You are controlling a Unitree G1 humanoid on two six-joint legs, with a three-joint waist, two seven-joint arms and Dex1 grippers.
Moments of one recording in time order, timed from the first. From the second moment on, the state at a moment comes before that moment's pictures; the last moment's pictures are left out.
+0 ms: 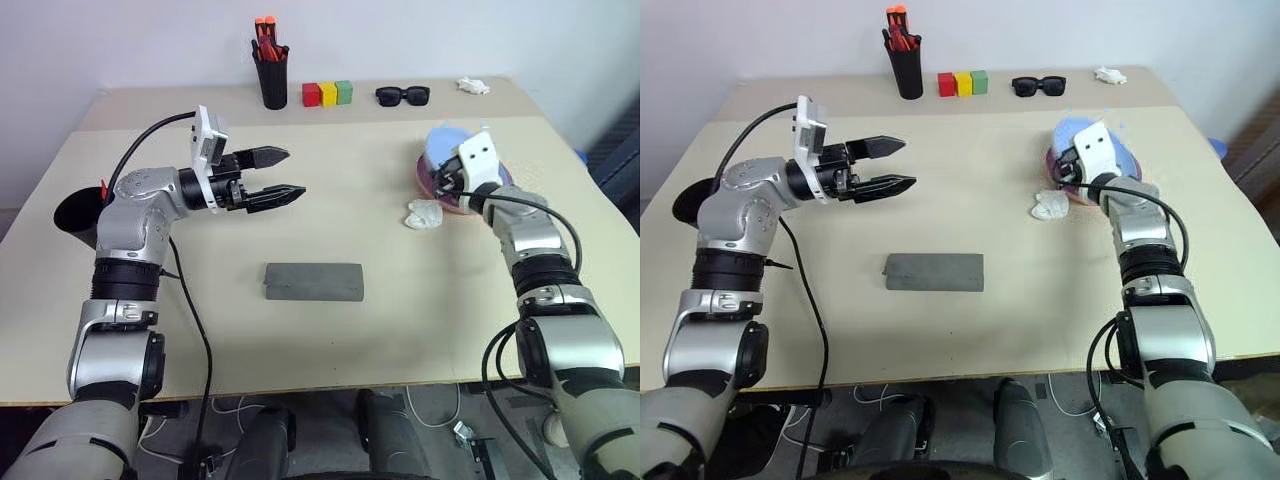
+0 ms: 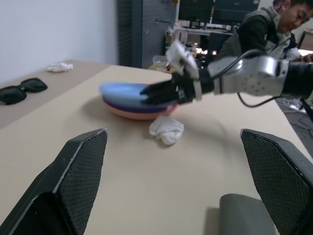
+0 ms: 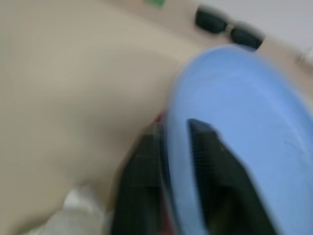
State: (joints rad) left arm -0.83 0.51 0.07 0.34 -0.45 0.38 -1.25; right arm -0.95 -0.53 -0.01 0.99 0.02 0.02 0.51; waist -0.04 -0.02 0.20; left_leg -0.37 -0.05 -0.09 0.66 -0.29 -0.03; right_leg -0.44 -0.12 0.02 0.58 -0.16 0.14
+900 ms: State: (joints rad) left arm -0.83 0.51 0.07 0.34 -0.47 0.37 -1.24; right arm -0.60 -0.52 -0.06 0.36 0.23 0.44 0.60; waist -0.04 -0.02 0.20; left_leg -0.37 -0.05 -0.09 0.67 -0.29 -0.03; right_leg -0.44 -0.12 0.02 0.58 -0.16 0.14
